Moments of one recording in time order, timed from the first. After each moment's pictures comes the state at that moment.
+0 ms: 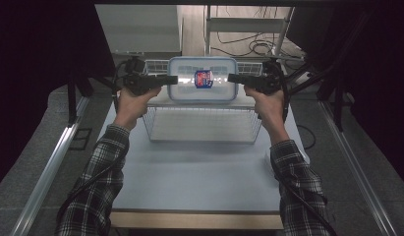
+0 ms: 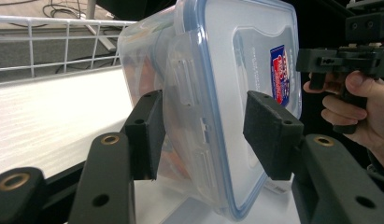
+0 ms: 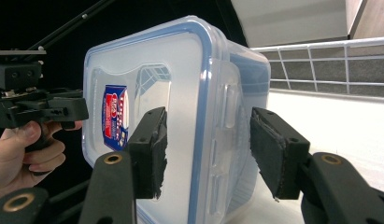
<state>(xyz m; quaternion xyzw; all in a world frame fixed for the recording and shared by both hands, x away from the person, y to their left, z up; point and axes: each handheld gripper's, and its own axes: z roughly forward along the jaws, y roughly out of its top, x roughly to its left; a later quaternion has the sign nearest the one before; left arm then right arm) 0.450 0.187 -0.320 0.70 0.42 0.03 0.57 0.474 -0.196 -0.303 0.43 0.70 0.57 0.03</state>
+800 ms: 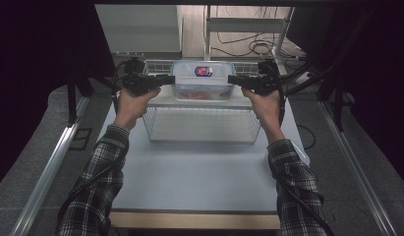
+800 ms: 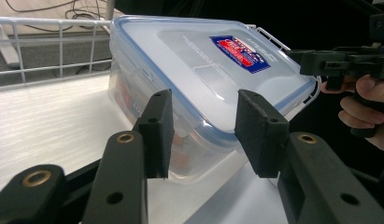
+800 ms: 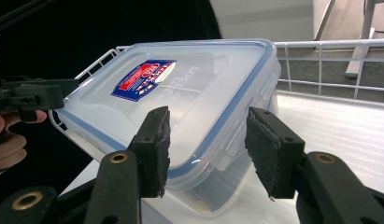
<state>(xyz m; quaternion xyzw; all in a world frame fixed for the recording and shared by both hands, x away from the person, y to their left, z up) 0.451 0.188 -0.324 0.70 0.43 0.06 0.56 0.477 -0.188 -0.307 0.44 0.72 0.53 0.09</state>
